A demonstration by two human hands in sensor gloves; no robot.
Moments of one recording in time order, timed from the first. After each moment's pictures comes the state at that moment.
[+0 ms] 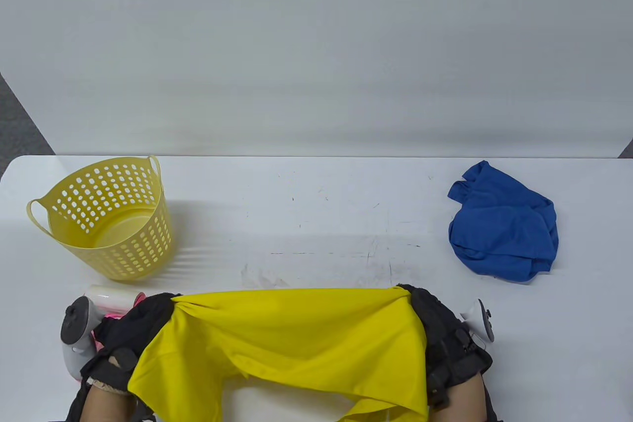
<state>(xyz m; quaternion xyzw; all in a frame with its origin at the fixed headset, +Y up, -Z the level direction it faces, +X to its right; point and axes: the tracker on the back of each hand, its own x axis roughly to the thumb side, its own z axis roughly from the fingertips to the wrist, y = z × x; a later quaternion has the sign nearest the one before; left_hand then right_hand) -0.332 -0.730 -0.269 -0.10 -0.10 0.73 0.67 0.197 -0.748 -0.299 0.06 0.17 0.44 0.88</state>
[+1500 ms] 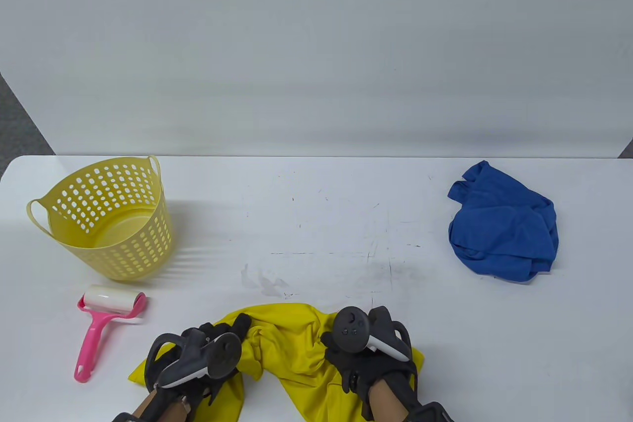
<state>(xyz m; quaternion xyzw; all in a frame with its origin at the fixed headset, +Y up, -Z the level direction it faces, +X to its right) -0.206 -0.765 -0.261 -0.11 -0.18 0.02 0.98 0.063 -0.760 -0.294 0.19 0.17 0.95 0.17</state>
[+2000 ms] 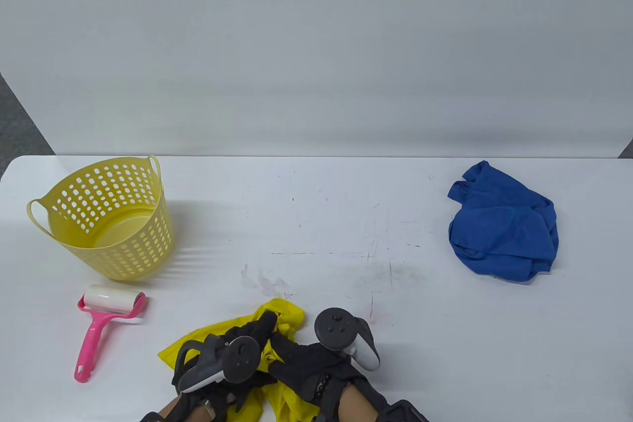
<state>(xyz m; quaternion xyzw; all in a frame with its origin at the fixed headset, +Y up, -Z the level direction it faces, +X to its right) -0.177 -0.770 -0.259 -0.08 -0.18 0.06 0.98 0.009 -0.781 -0.278 0.26 0.31 0.77 0.50</state>
